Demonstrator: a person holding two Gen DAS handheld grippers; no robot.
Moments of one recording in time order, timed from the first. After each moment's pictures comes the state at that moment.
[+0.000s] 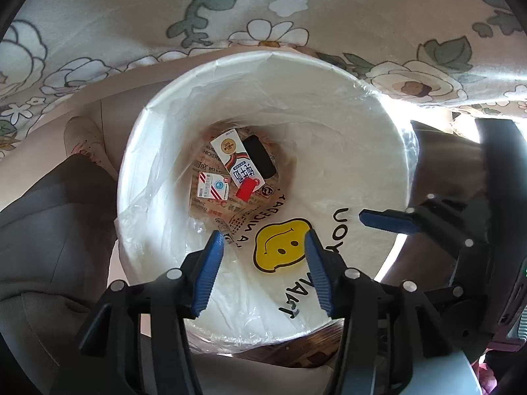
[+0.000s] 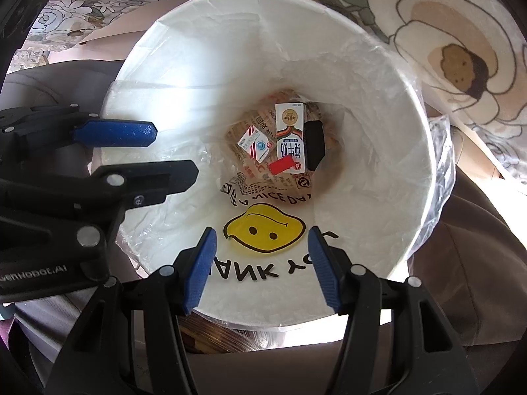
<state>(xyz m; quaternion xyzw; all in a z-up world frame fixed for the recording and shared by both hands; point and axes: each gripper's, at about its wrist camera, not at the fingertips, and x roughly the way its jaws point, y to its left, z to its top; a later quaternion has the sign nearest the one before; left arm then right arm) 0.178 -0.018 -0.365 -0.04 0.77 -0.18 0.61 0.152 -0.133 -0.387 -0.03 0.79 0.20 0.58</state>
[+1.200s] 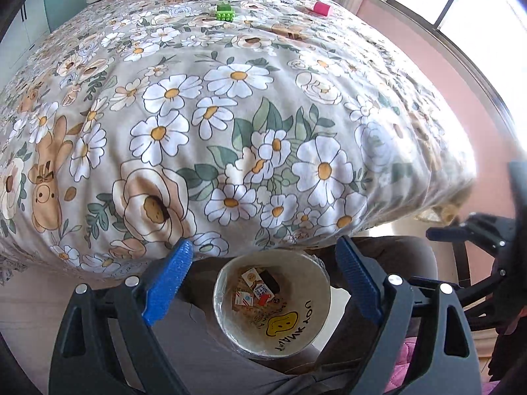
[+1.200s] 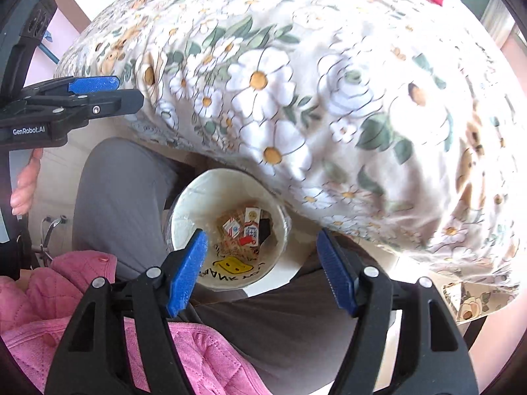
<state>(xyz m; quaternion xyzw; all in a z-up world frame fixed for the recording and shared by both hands) 0.202 -0.007 -0.060 -0.01 0.54 -0.16 0.83 0.161 -0.219 -0.087 -0.07 0.60 0.20 0.77</state>
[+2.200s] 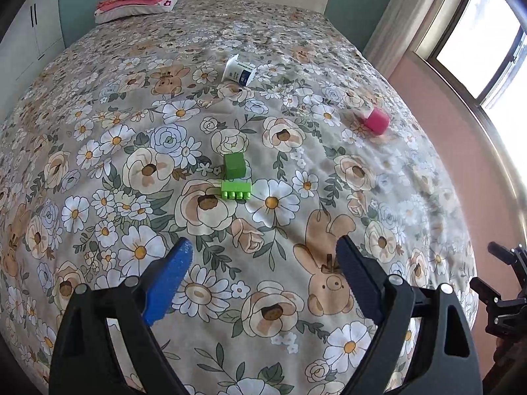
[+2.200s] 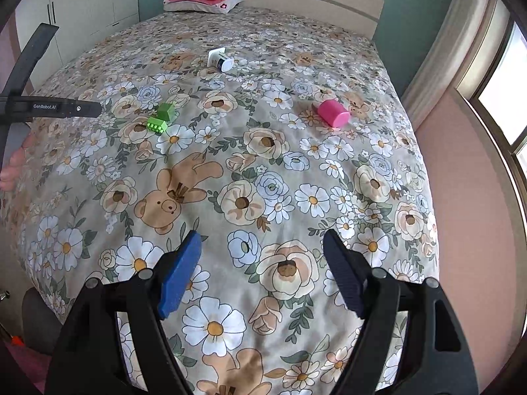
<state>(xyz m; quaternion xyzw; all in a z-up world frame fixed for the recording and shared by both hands) 0.589 -0.049 0.036 -0.06 0.51 -0.10 0.85 0.507 -0.354 0.044 -0.12 0.48 0.08 0.87</state>
